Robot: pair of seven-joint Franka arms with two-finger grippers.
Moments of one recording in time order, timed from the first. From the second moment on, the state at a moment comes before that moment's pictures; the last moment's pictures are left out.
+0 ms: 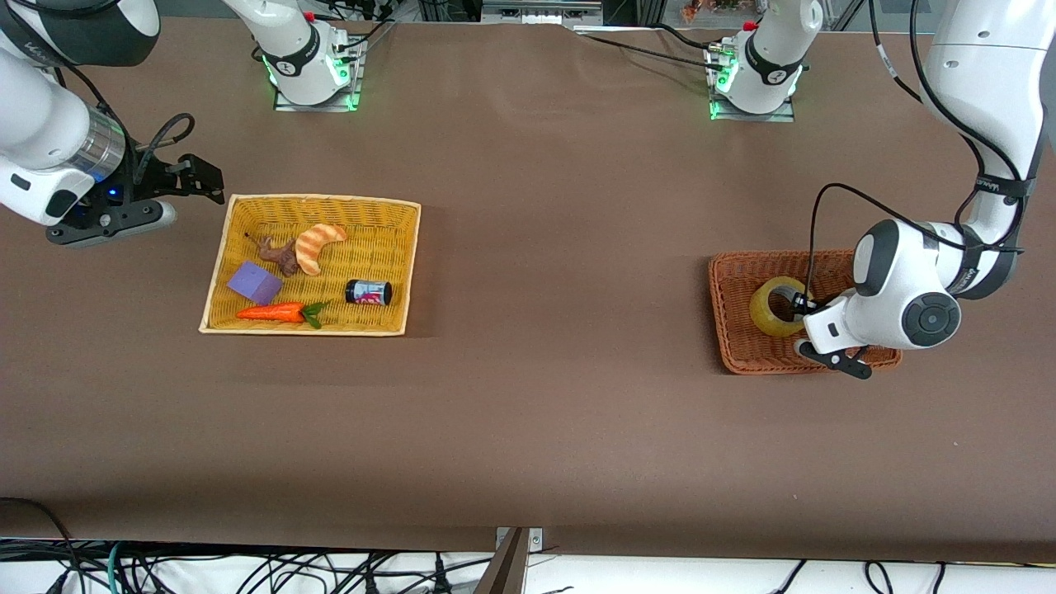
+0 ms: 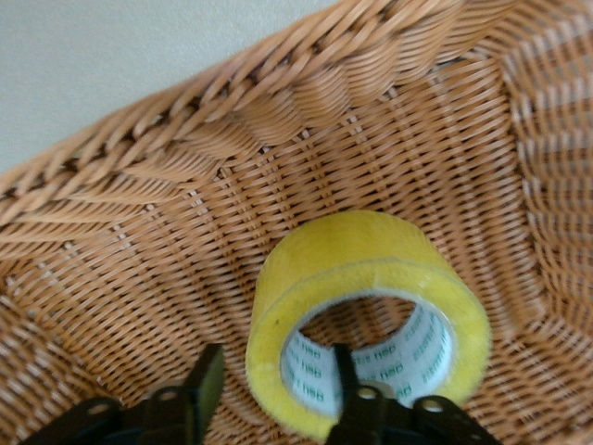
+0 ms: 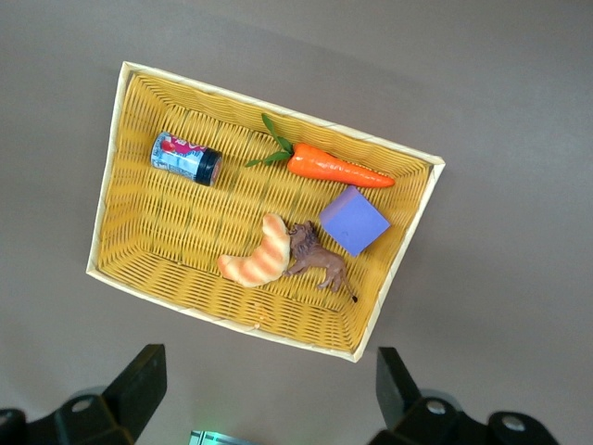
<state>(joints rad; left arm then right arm) 0.20 0.56 -0.22 -1.75 0.19 1.97 0.27 -0.11 0.00 0.21 -1.76 -0.01 1.64 -0.18</state>
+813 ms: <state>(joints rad) 0.19 0.15 -0.31 -1.52 0.18 1.59 0.21 -0.11 -0.01 0.21 -1.76 -0.01 1.65 -0.18</state>
